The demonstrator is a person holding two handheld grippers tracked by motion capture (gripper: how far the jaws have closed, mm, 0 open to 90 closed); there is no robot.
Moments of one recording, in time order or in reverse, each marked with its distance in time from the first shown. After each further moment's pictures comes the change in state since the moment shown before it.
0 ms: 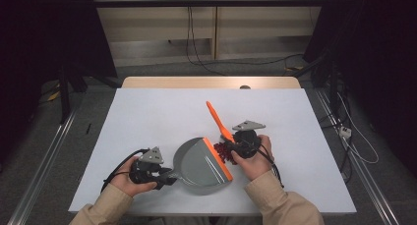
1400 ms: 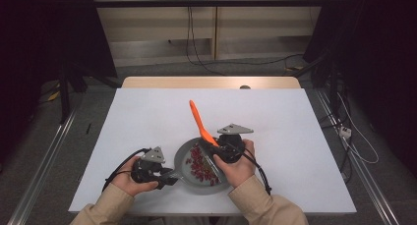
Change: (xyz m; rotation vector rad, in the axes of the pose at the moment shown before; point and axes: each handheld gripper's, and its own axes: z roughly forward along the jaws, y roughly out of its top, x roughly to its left) left arm 0.001 0.002 0.004 0.013 -0.006 -0.009; right arm 0.047 0.010 0.000 -0.092 0.142 0.079
